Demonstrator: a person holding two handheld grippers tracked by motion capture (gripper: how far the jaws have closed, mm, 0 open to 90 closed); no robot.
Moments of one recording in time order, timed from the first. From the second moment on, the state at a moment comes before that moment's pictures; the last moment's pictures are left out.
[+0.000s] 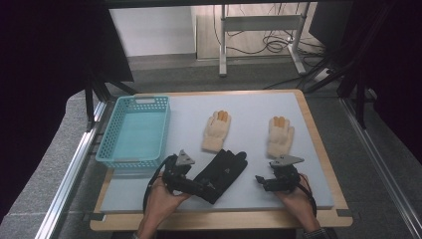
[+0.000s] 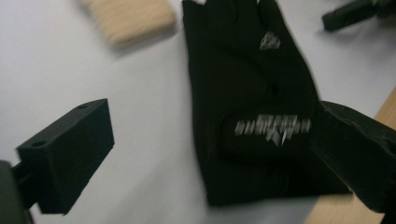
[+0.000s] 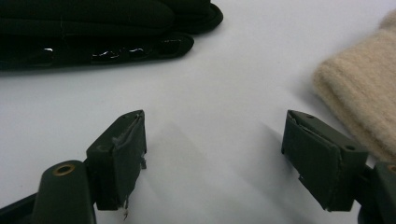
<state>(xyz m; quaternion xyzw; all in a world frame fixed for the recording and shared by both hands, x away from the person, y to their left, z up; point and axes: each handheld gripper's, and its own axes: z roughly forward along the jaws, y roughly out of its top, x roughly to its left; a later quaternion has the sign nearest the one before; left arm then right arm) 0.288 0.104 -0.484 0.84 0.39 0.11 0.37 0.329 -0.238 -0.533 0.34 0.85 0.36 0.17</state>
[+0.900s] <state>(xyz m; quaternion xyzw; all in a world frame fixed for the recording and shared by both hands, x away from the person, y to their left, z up) 0.316 0.032 -0.528 0.88 0.38 0.09 0.26 0.329 -0.238 -0.533 0.34 0.85 0.36 0.17</state>
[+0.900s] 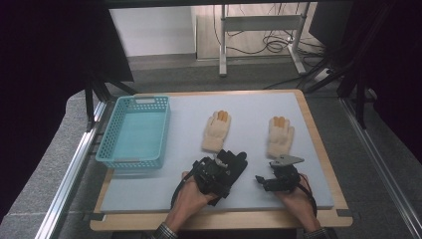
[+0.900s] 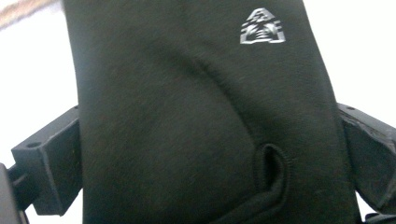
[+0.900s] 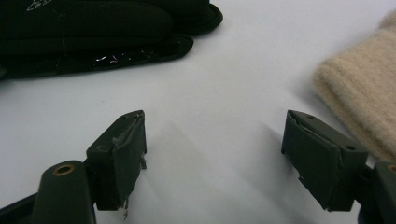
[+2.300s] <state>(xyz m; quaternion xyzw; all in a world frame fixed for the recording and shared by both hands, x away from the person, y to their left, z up) 0.348 0.108 -0.453 0.84 0.43 0.16 0.29 0.329 -0.238 -0.533 0.34 0.85 0.36 0.17</state>
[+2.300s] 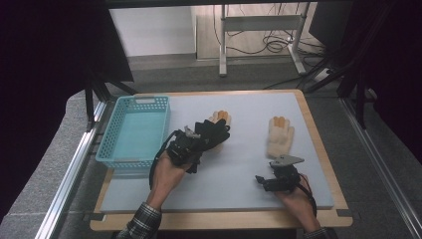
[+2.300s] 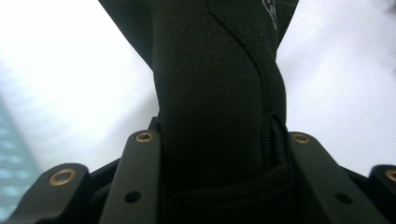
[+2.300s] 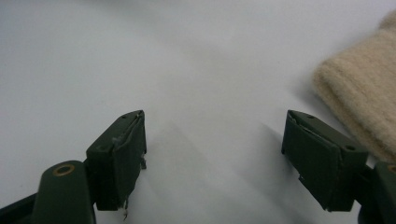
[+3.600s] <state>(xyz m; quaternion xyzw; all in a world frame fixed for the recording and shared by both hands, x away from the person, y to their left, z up) 0.412 0.290 -0.449 0.72 0.63 0.20 0.20 0.329 -0.238 -0.533 0.34 0.85 0.36 0.17</state>
